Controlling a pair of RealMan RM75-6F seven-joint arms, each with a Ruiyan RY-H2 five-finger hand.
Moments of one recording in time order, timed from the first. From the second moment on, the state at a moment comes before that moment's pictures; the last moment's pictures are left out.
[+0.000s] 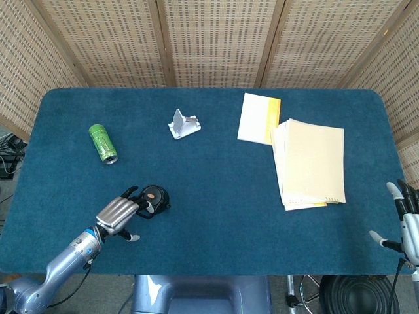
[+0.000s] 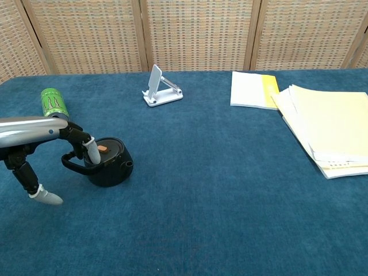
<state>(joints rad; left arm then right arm) -0.60 -1.25 -0.02 -1.79 1.30 0.85 0.23 0.04 -1.02 0.10 -1.66 -1.44 1.49 0.06</state>
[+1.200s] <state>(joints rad) -0.61 -1.27 0.02 -1.76 1.23 0.84 0.25 0.05 -1.02 0.10 -1.66 -1.43 1.49 0.05</state>
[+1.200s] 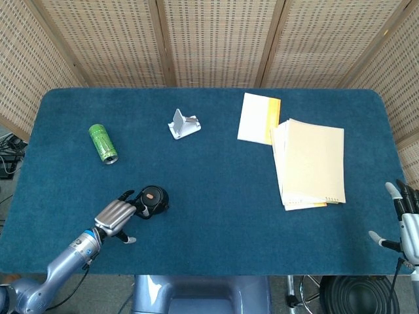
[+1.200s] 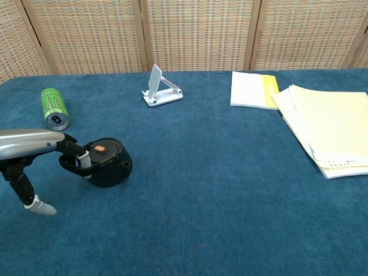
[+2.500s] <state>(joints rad) -0.61 -1.37 0.01 -1.67 1.26 0.93 0.26 0.05 -1.02 0.10 -1.66 -1.43 1.48 0.07</state>
